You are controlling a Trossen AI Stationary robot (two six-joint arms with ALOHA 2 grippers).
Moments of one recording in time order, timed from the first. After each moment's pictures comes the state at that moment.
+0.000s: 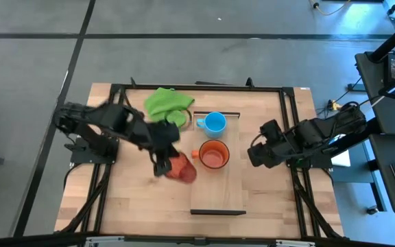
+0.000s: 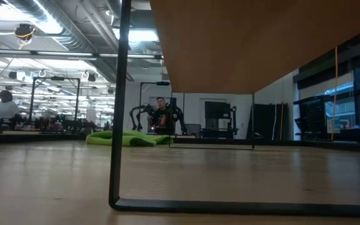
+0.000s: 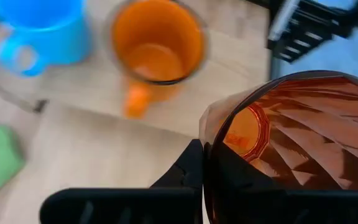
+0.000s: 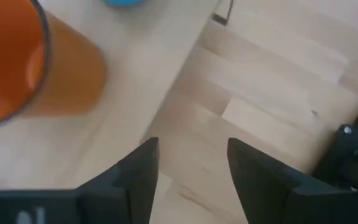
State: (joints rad) left arm -0.29 1.61 2.03 -1.31 -0.10 -0.57; right arm 0.46 1.38 1.59 -1.57 0.34 1.51
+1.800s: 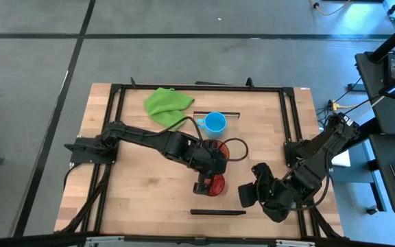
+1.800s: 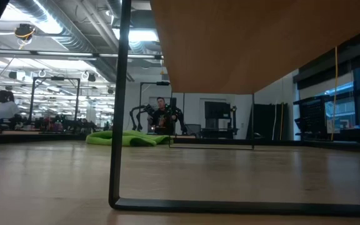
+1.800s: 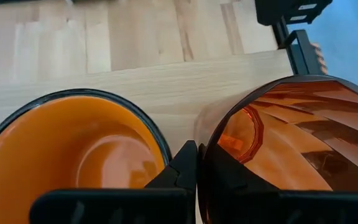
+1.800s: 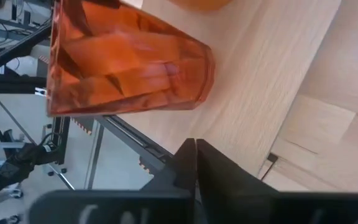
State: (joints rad) left arm -0.27 2.09 2.31 -1.15 -0.08 -0.12; right arm 0.79 1.54 1.51 -1.01 0.48 1.97
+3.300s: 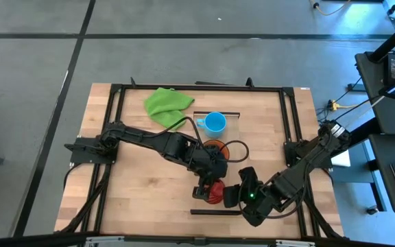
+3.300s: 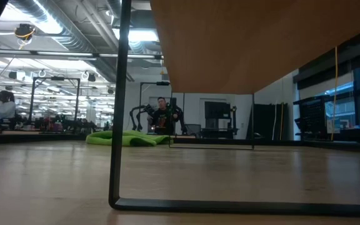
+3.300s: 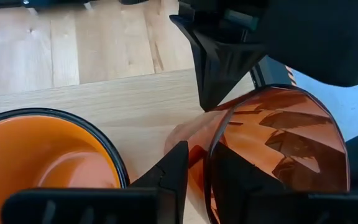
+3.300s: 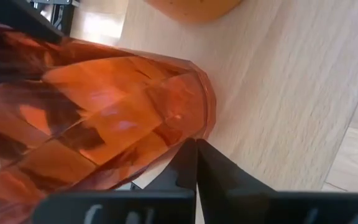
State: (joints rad) left arm -0.28 2.09 2.31 -1.10 0.02 -0.13; right arm 0.73 1.70 1.51 -0.94 0.53 1.99
